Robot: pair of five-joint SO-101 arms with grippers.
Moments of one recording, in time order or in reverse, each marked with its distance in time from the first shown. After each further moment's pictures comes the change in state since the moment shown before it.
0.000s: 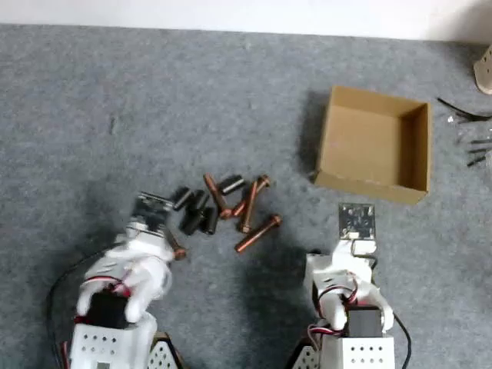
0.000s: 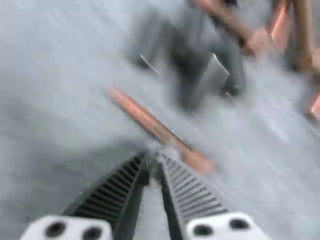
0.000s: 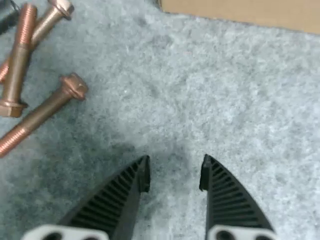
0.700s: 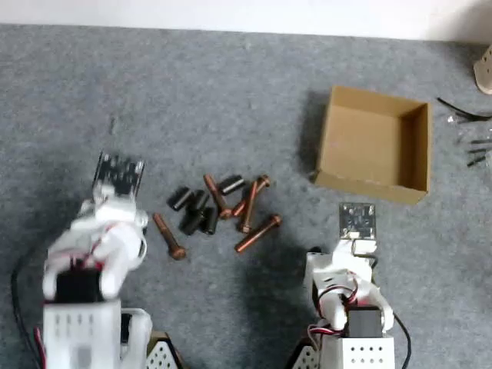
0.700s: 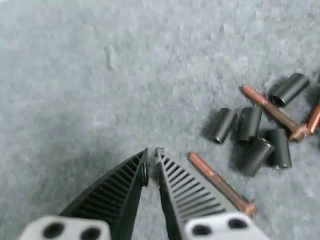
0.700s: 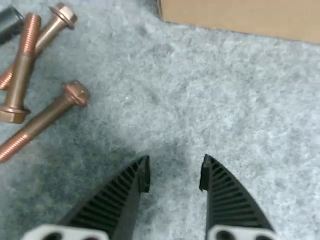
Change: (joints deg) left arm -5.4 28.3 -30.7 0.1 -2.5; right arm 0.0 0.0 0.0 -0.2 0.0
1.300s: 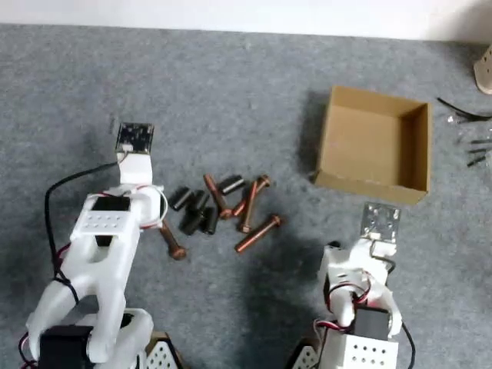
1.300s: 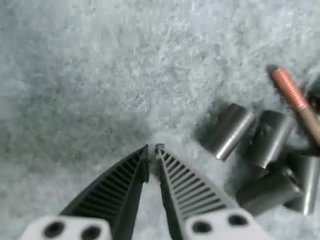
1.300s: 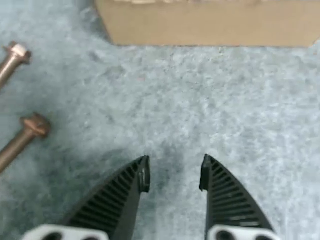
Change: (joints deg) left arm 1.1 44.7 -3.3 -27.0 14.0; right arm 9.9 0.0 0.0 -3.1 1.2
